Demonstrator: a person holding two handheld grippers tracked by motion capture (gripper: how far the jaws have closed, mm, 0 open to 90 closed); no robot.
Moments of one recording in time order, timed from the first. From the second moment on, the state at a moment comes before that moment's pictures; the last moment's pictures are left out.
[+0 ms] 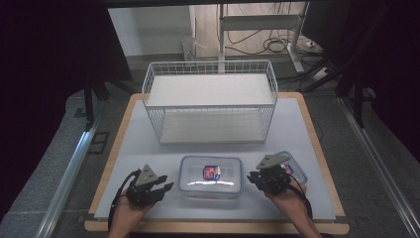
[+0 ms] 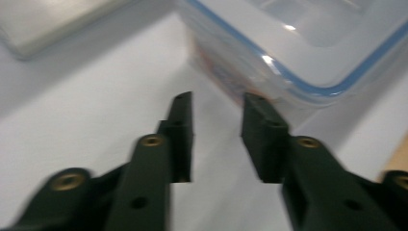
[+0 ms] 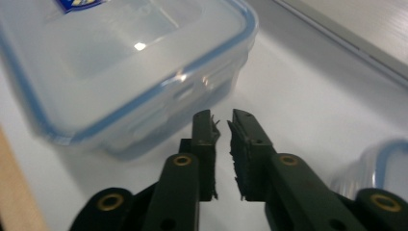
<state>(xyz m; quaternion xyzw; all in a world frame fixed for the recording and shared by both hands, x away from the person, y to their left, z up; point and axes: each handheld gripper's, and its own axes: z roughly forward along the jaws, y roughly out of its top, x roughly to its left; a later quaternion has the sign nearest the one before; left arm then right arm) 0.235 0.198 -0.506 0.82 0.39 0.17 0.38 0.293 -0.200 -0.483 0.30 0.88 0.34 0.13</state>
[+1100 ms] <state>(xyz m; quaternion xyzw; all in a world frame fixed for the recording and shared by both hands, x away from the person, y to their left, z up) 0.219 0.227 -0.520 0.79 0.41 0.18 0.41 0.257 -0.219 -0.485 0.31 0.85 0.40 0.15</state>
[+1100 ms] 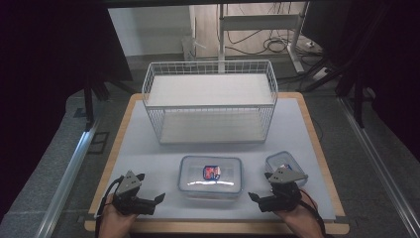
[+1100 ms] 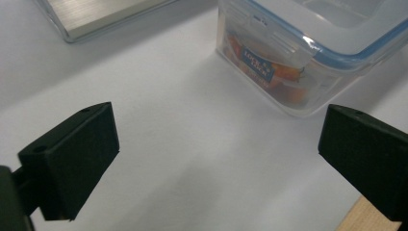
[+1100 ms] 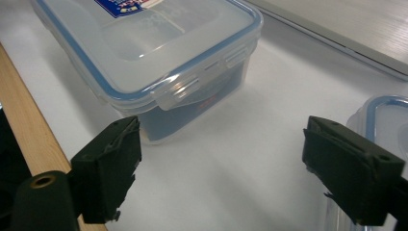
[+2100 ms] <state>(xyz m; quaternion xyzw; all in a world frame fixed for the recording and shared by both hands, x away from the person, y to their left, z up) 0.275 0.188 -0.501 0.81 0.37 0.03 0.46 0.288 -0.191 -0.477 0.32 0.86 0.40 0.06</state>
